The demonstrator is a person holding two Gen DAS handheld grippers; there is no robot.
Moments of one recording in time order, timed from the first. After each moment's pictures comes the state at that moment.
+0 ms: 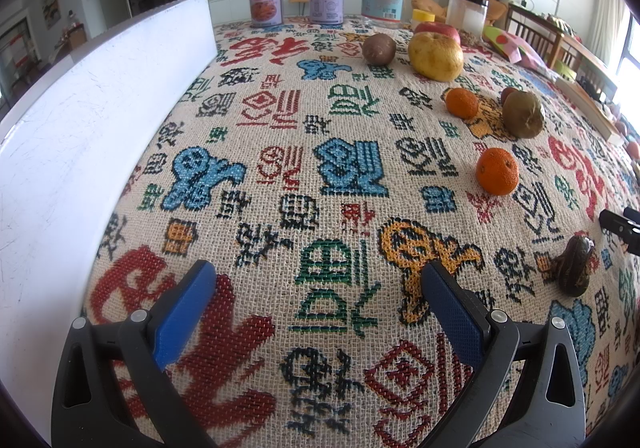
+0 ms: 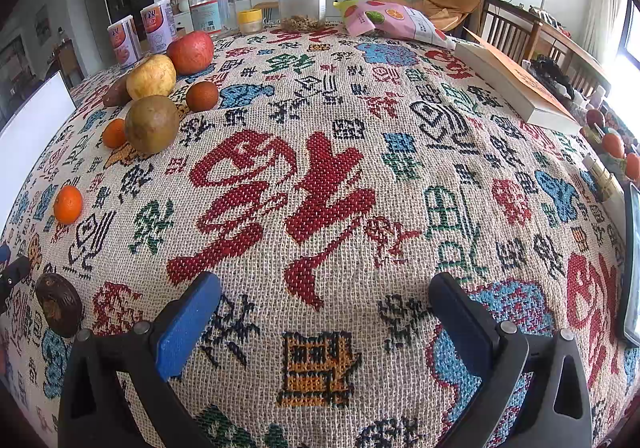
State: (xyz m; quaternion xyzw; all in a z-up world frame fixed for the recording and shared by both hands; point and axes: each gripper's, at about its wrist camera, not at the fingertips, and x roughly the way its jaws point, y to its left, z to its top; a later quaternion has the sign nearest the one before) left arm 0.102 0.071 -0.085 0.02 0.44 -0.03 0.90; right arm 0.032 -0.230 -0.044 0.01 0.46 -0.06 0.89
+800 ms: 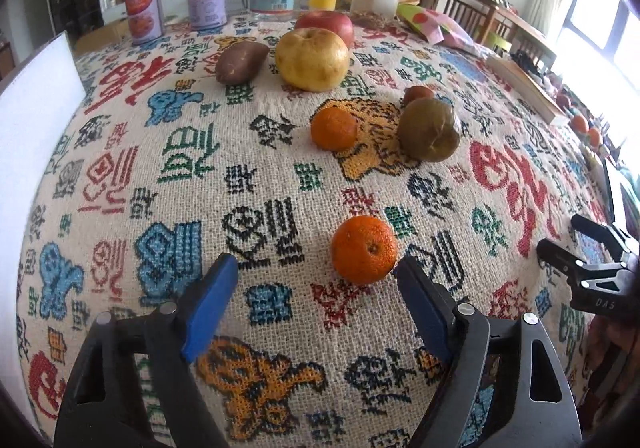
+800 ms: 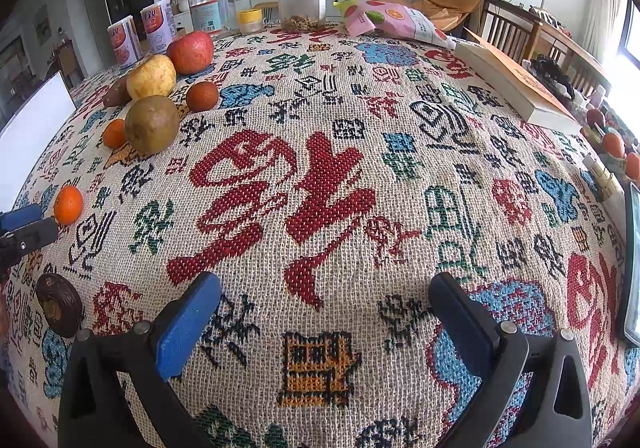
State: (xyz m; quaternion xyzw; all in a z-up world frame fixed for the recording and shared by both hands) left arm 0.163 -0.019 -0.075 0.04 0.46 -0.17 0.87; right arm 0.032 -0.230 -0.045 0.01 0.46 -0.06 0.89
